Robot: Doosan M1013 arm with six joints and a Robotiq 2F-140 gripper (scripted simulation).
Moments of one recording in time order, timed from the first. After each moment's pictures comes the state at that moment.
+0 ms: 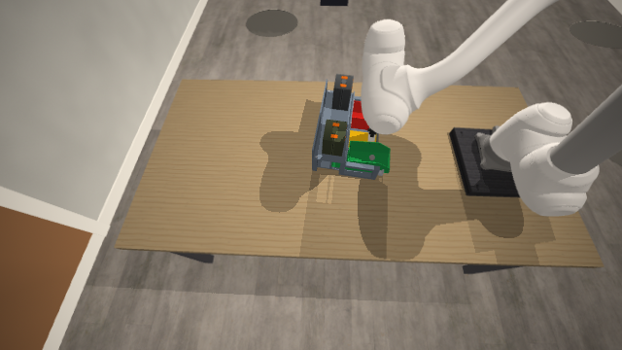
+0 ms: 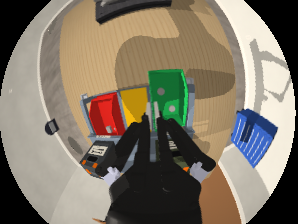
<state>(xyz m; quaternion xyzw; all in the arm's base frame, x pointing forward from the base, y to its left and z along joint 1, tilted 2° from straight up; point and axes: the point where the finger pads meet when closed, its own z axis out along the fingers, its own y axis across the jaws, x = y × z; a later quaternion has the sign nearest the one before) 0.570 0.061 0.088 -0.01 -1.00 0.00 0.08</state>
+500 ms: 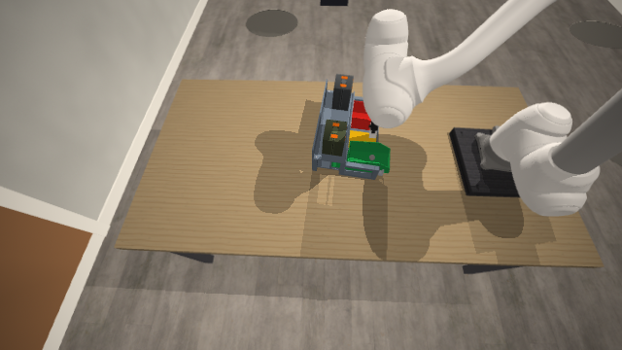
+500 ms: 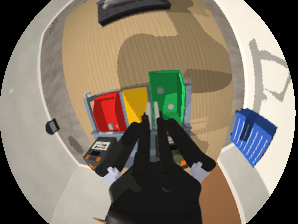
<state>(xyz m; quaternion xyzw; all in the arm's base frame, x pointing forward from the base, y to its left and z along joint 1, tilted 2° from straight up) 0.571 0.061 0.111 -0.01 -1.00 0.00 0.08</state>
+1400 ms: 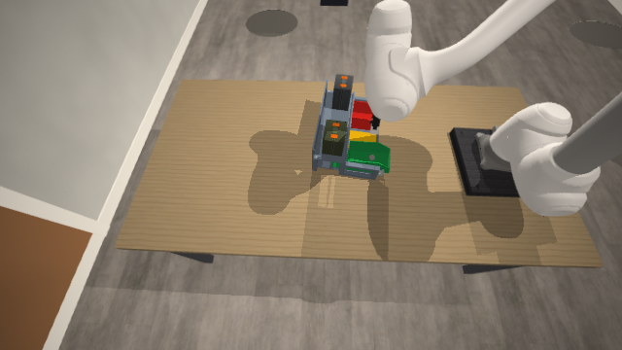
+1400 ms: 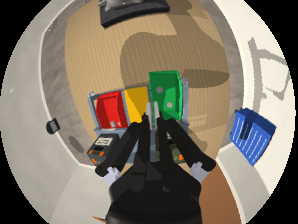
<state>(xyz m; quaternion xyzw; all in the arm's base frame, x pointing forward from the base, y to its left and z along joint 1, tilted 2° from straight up) 0.572 0.061 0.135 -0.01 -1.00 0.00 0.08</state>
